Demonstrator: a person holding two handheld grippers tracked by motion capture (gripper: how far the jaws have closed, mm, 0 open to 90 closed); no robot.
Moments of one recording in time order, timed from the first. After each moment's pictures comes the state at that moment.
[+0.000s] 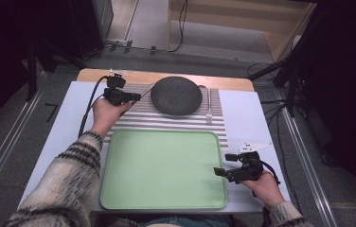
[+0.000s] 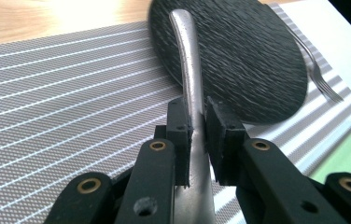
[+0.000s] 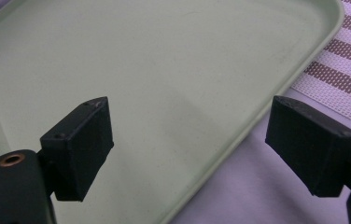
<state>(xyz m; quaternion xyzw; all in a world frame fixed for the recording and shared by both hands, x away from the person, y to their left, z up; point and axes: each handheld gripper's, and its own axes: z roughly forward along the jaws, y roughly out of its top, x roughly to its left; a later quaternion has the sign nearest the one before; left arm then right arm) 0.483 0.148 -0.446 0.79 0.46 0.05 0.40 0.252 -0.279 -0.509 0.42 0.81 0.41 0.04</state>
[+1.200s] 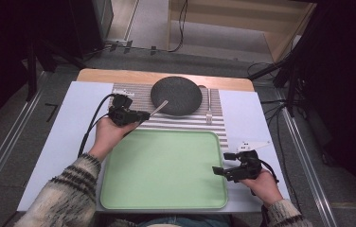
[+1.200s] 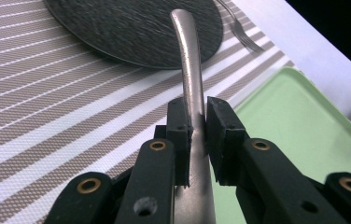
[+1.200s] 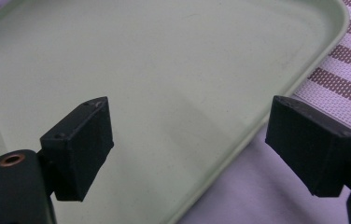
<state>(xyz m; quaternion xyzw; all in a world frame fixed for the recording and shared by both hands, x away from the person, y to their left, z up) 0.418 0.132 -0.456 0.81 0.39 0.01 0.43 0.257 -0.276 -0.509 0.41 0.81 0.41 0.03</state>
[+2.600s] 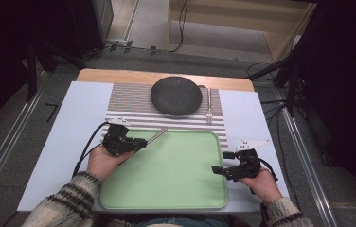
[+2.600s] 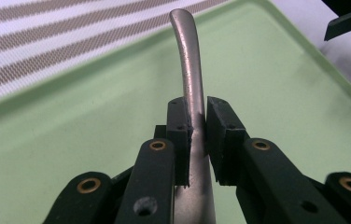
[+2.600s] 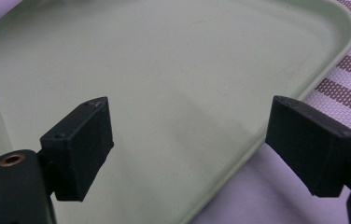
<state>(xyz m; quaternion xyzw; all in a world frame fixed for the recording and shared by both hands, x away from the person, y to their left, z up) 0.341 0.144 -0.486 0.82 0.39 -0.02 0.41 0.260 -0.274 -0.507 0.41 0.81 0.42 0.03</state>
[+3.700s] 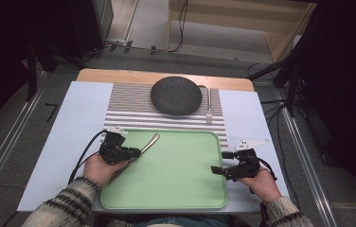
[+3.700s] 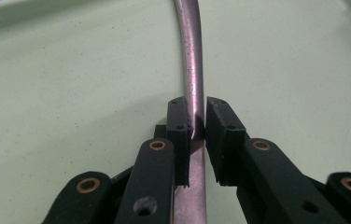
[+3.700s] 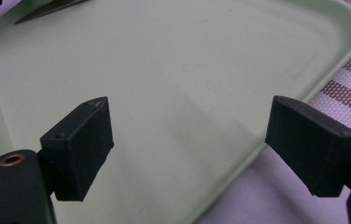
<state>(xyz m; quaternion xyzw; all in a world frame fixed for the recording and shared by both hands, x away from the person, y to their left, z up) 0.330 0.157 -0.510 0.83 0.41 -0.02 0.37 0.261 -0.273 -0.508 0.40 0.82 0.41 0.03</state>
